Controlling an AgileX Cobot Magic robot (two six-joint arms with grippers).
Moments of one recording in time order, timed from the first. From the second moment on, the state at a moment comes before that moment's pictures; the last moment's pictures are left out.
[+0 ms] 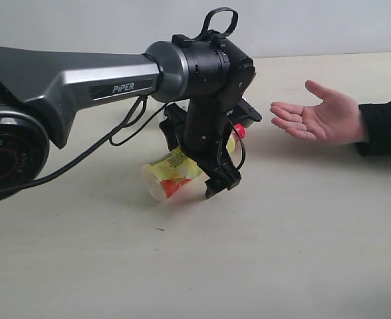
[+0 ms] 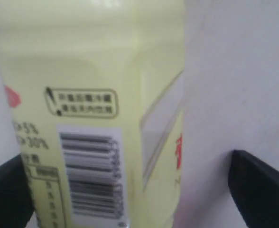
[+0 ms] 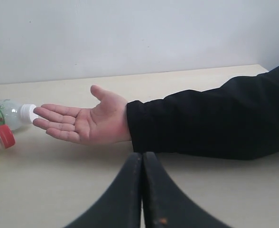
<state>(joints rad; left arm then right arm) -0.84 2.42 -1.97 0.20 1.22 0.04 -0.09 0.00 0.00 0.15 0.31 -0.12</state>
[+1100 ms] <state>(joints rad) -0.84 2.34 -1.97 0.19 1.22 -0.02 -0.09 0.00 0.00 0.15 0.31 -0.12</state>
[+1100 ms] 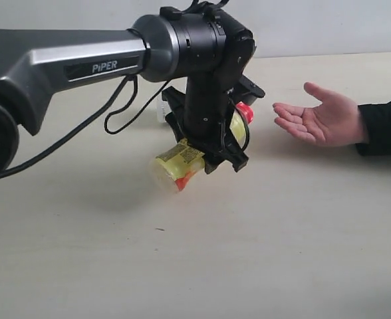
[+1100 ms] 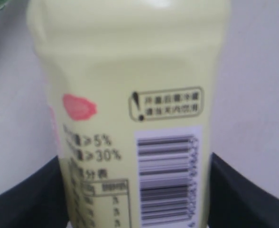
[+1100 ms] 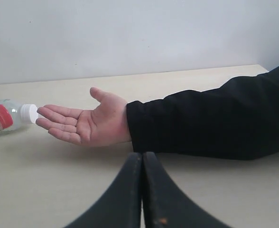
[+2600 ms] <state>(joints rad) -0.85 2.38 -2.11 -0.56 0.57 -0.39 -0.09 0.00 0.00 0.15 0.31 -0.12</state>
